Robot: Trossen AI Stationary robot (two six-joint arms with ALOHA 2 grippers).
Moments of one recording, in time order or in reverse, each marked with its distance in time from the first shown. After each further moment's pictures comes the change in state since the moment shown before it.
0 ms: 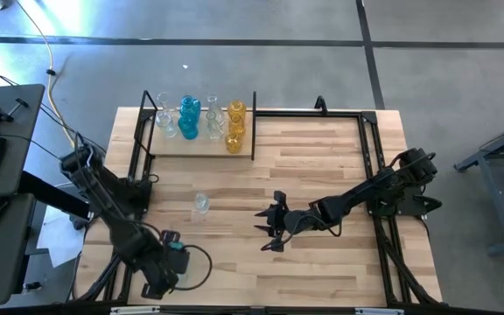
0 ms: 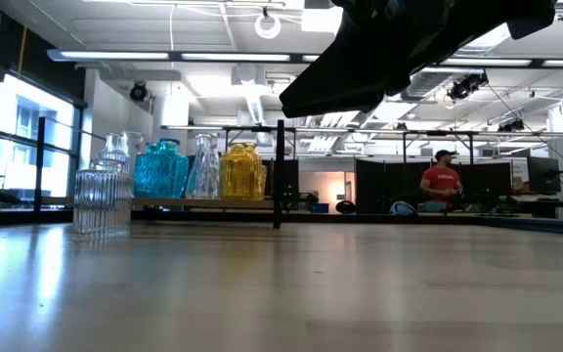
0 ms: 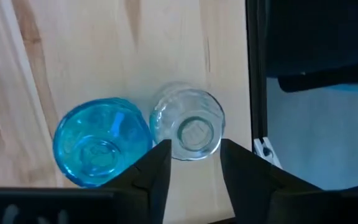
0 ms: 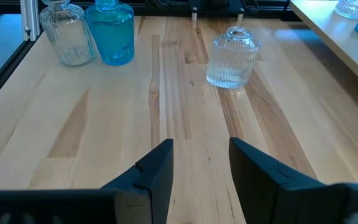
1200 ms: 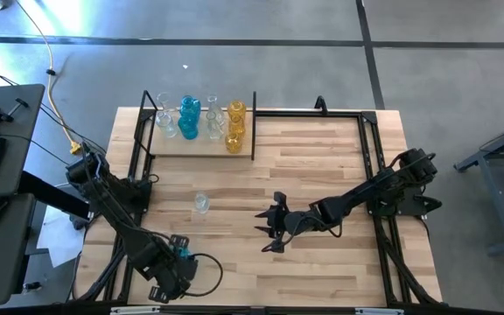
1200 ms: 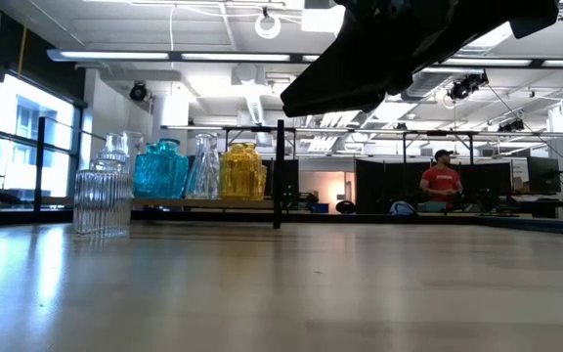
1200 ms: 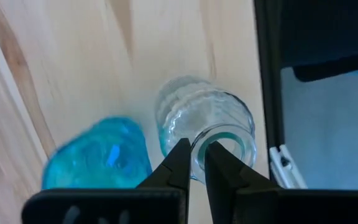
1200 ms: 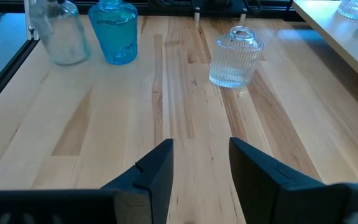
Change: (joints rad) left arm 0.028 0.119 0.034 0.019 0.016 0.106; right arm 0.006 0.001 0.000 0.000 0.000 0.000
